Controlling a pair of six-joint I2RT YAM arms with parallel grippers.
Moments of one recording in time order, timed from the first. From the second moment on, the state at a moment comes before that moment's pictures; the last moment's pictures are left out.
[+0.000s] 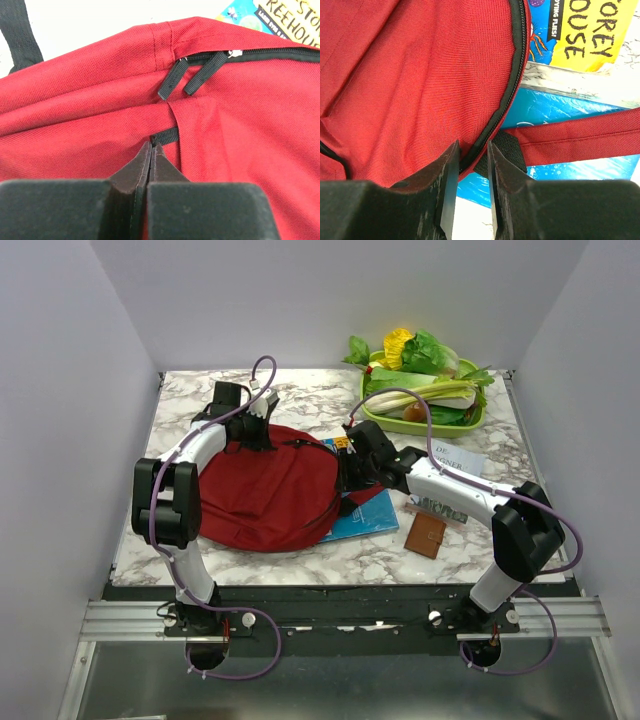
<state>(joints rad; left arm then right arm) -0.12 1.83 1.33 -0.39 0.49 0.20 0.74 1.66 1.20 -0.38 -0.03 0.47</state>
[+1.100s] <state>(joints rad) -0.12 1.55 1.09 -0.39 0.48 0.19 0.73 1.57 1.36 -0.39 0.11 0.43</state>
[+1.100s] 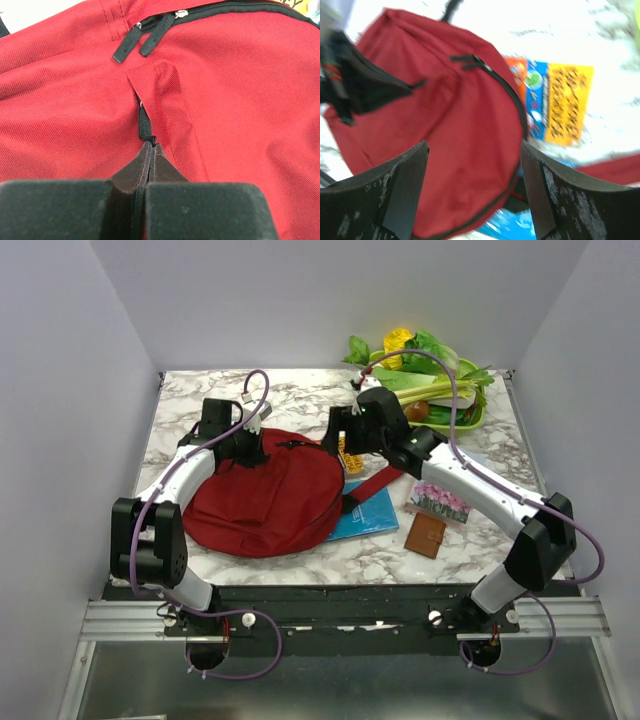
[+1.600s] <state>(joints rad) -0.13 1.55 1.06 -0.31 0.45 0.14 0.75 2.04 1.59 -0.25 -0.04 0.51</state>
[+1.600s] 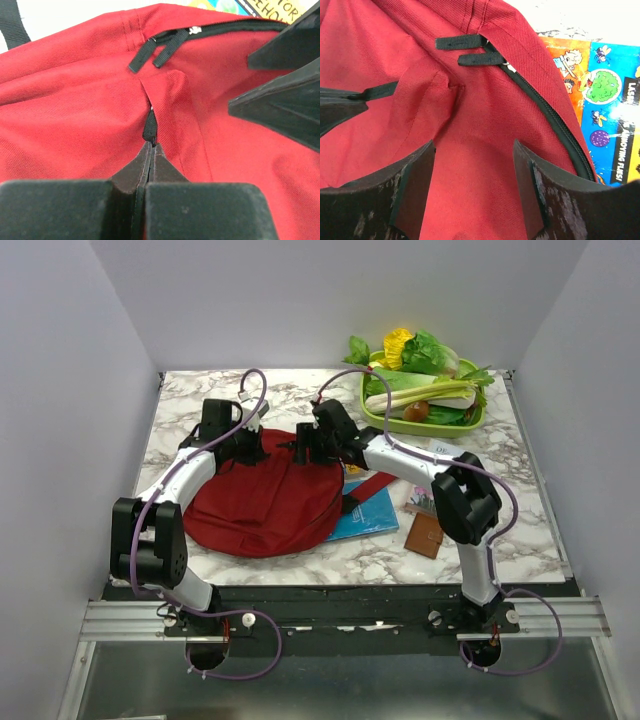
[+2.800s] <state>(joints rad) -0.13 1.57 1.07 -0.25 0.40 0.10 0.77 2.24 1.76 -0.17 -0.10 0.58</state>
